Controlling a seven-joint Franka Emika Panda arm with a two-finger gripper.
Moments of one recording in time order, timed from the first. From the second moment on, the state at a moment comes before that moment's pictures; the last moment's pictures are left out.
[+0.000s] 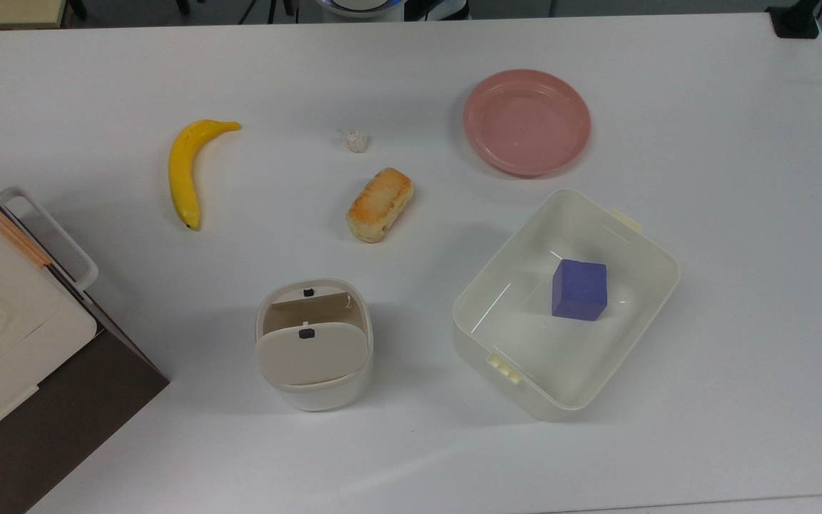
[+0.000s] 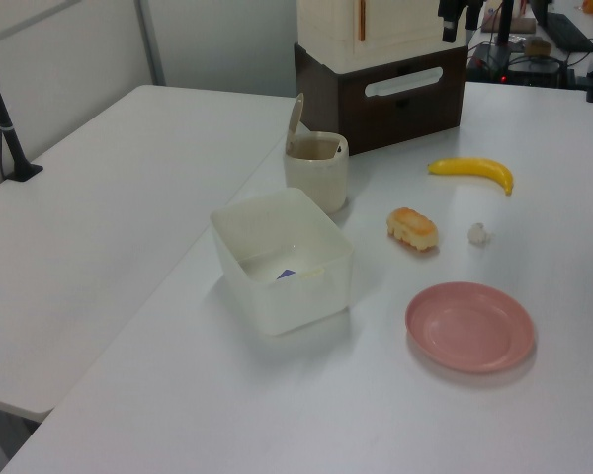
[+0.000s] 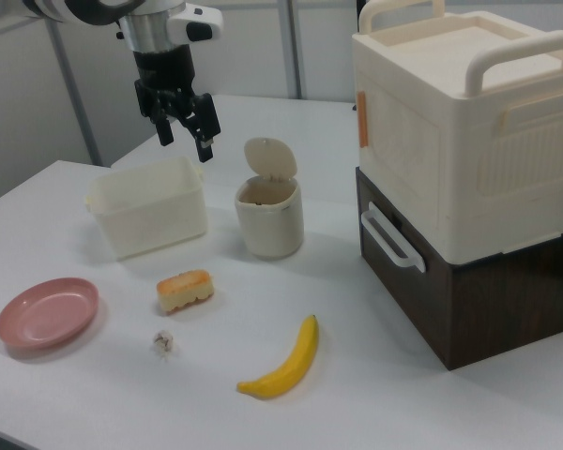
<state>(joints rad) 0.03 0.04 -0.17 -1.45 0.04 1.54 0.08</state>
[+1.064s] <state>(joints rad) 0.03 0.04 -0.17 -1.46 0.04 1.54 0.08</state>
